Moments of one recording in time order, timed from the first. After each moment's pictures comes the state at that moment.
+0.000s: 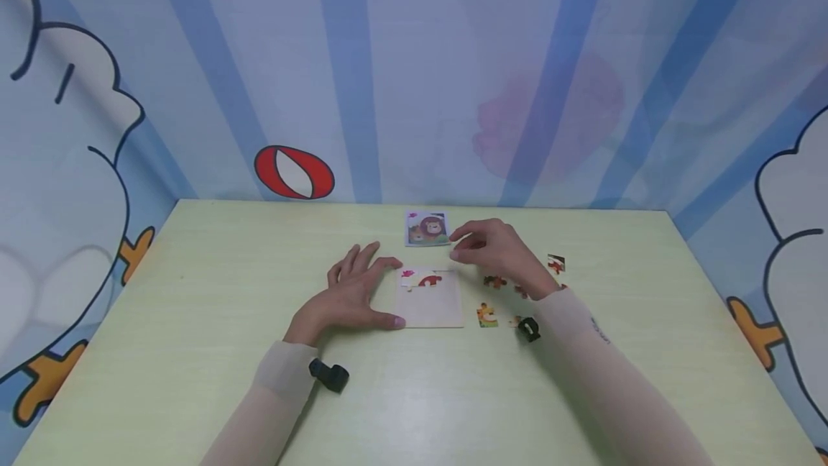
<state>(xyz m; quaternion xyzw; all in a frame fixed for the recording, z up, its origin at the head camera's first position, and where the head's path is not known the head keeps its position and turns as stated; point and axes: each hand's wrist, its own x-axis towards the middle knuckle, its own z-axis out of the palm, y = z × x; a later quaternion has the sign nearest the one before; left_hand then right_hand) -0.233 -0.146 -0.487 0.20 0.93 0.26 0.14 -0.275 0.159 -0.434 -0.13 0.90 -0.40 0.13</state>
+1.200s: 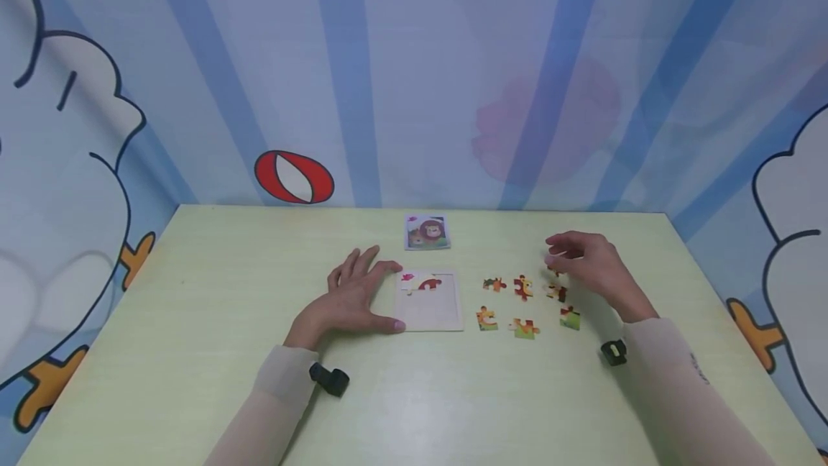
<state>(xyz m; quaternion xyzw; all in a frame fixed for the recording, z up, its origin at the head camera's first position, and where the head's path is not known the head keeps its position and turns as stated) -0.235 -0.147 -0.495 0.20 0.93 0.28 0.14 -0.247 0.290 -0.438 -0.03 0.93 -0.36 0.07</state>
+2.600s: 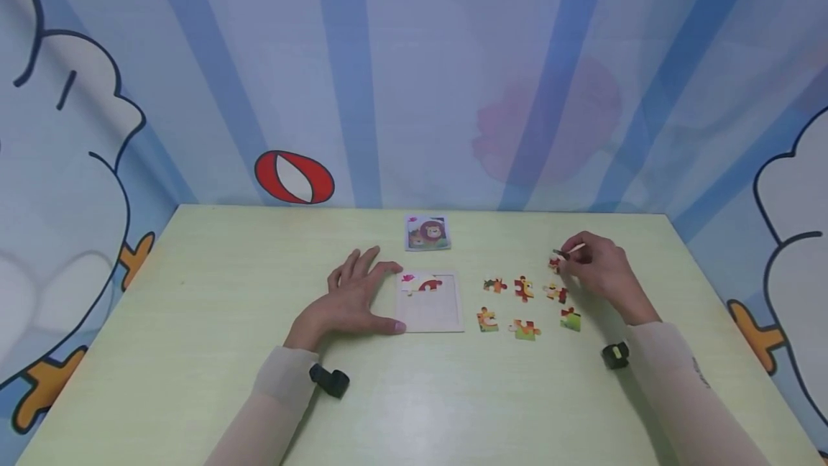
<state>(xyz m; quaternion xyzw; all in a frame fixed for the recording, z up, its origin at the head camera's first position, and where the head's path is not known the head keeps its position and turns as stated) -0.232 -0.145 -0.488 0.19 0.93 0.28 0.14 -0.251 0.302 -0.452 0.01 0.95 -0.32 0.04</state>
